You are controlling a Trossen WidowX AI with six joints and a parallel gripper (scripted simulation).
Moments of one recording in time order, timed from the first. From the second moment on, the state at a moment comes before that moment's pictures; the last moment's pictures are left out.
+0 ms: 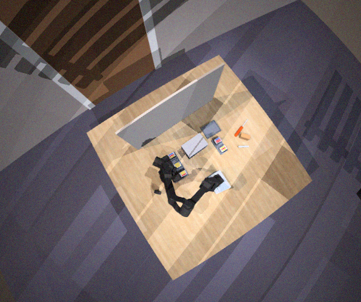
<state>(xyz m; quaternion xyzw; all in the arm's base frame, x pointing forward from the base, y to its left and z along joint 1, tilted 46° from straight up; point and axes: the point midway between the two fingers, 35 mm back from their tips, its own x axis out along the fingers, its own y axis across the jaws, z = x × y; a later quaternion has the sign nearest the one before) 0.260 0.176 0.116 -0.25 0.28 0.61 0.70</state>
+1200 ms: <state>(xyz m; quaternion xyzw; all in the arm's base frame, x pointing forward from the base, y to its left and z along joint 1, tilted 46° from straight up) 0.253 0.121 0.165 -0.25 0.28 0.60 0.70</state>
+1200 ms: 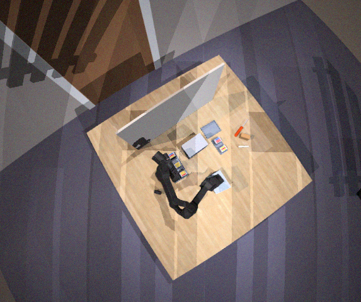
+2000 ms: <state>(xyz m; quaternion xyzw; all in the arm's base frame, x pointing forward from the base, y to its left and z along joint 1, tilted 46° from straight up) 0.240 0.073 0.220 -0.25 0.28 0.60 0.70</state>
